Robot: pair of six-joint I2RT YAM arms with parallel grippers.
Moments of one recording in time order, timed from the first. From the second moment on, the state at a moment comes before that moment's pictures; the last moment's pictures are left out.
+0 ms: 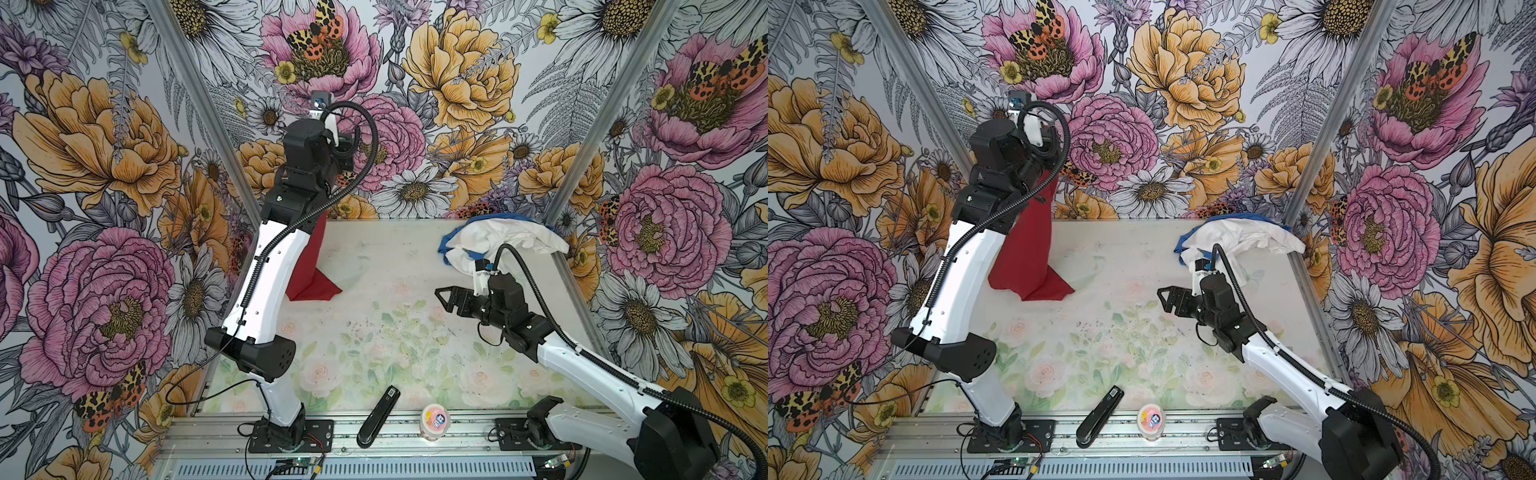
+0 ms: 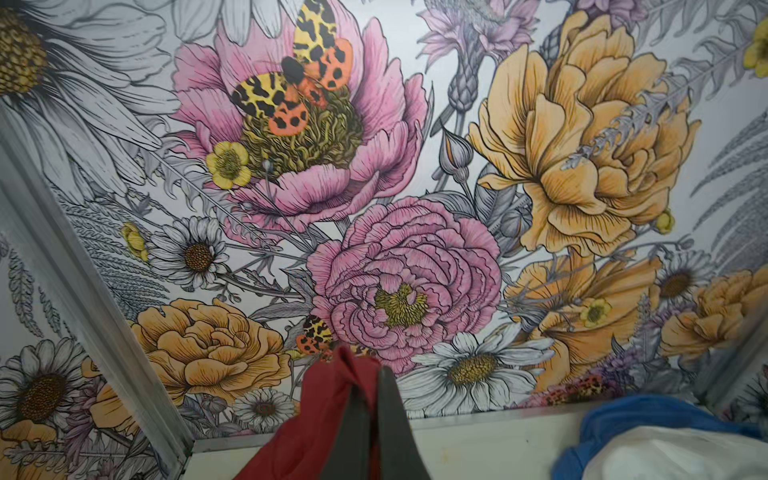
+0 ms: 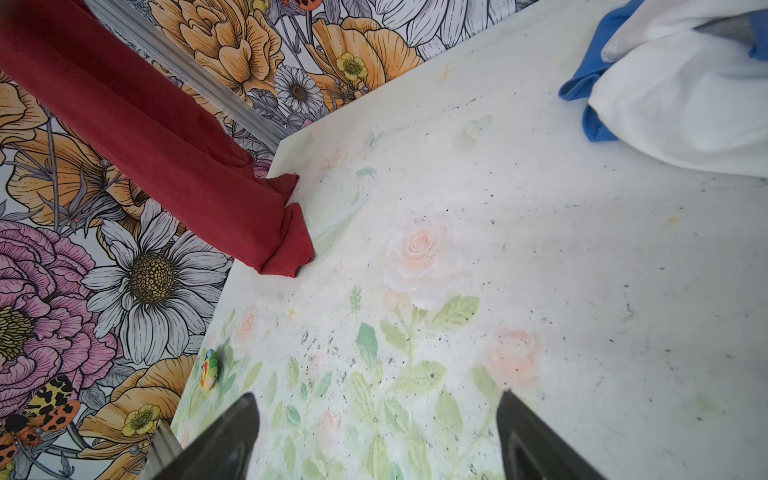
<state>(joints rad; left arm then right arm) -0.41 1.77 2.34 -0.57 -0.32 0.03 0.51 1.11 0.67 -0.06 -0.22 0.65</state>
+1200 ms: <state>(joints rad) -0.05 1.27 1.47 -0.47 -0.37 -0.09 0.52 1.28 0.66 0.08 -0.29 0.70</state>
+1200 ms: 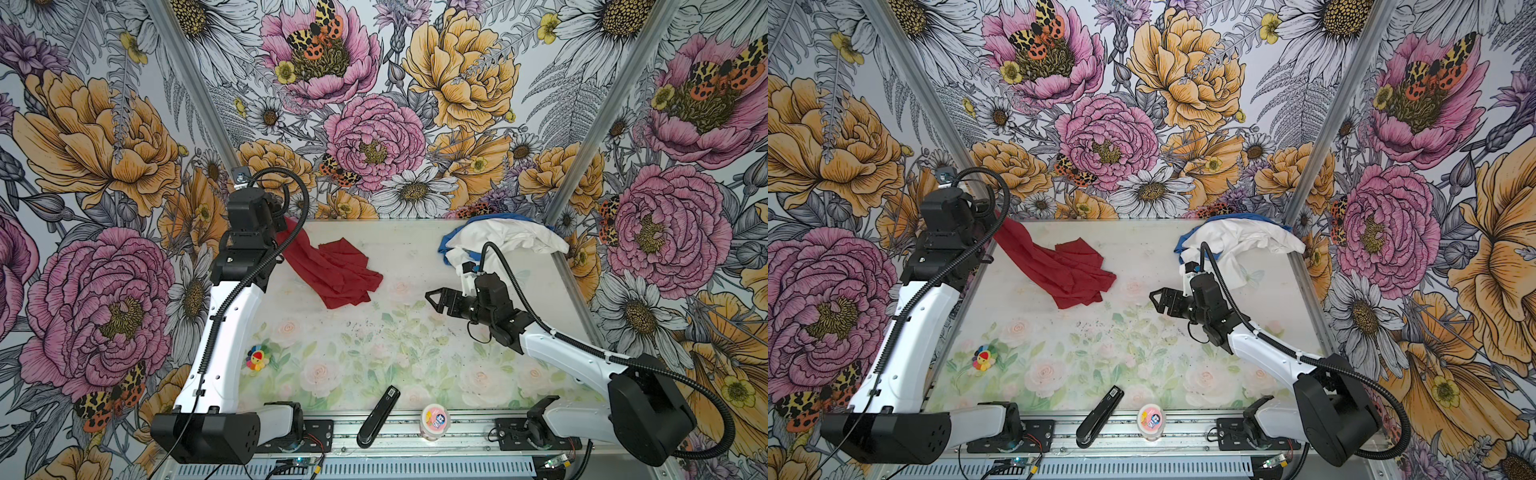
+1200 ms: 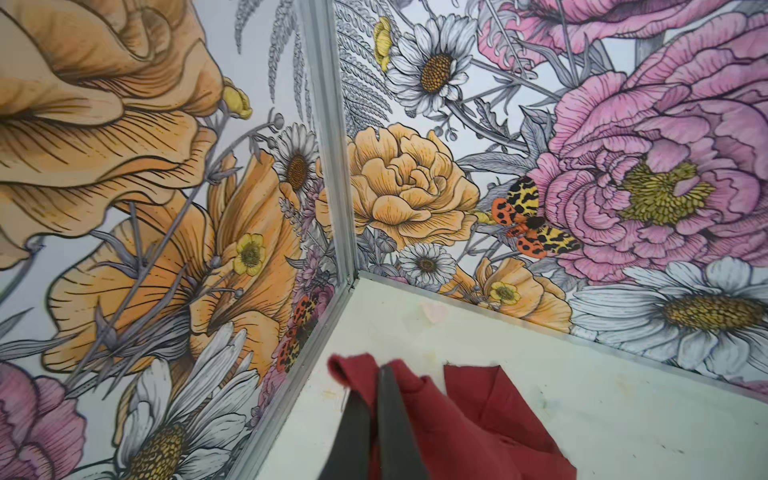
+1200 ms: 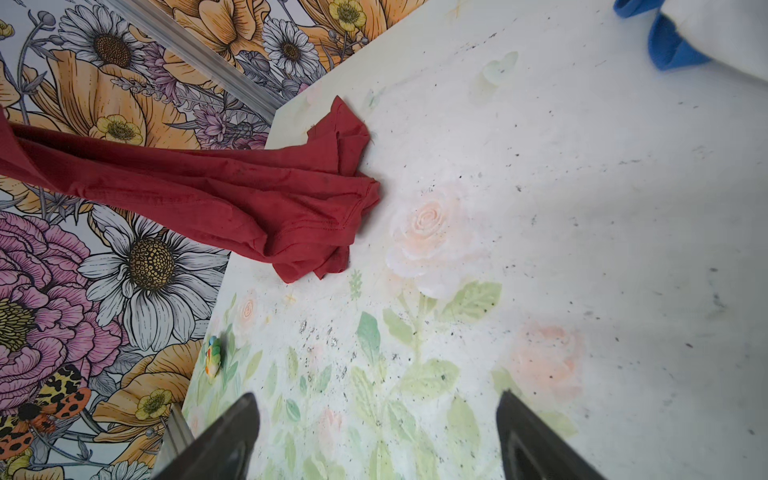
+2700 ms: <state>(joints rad) -0.16 1.62 1.20 -0.66 -0.25 -0.09 0.52 1.34 0.66 0.12 -0.31 0.69</state>
